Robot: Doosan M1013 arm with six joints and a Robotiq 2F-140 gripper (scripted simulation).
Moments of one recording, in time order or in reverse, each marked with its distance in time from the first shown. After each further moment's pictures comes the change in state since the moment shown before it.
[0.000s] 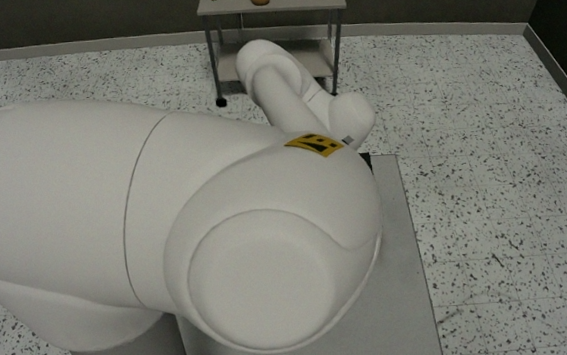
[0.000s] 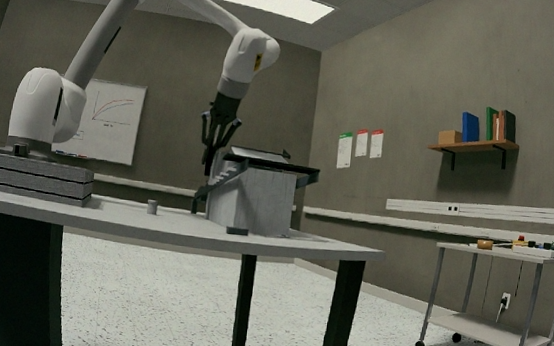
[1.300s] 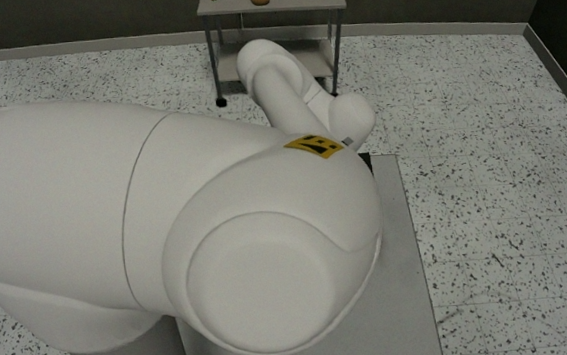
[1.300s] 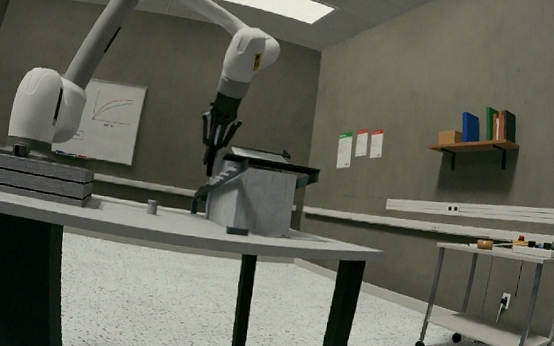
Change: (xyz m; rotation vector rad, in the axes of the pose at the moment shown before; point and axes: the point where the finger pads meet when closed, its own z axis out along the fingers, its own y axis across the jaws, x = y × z) arm 0.000 0.005 0.000 -0.020 0.000 -0.014
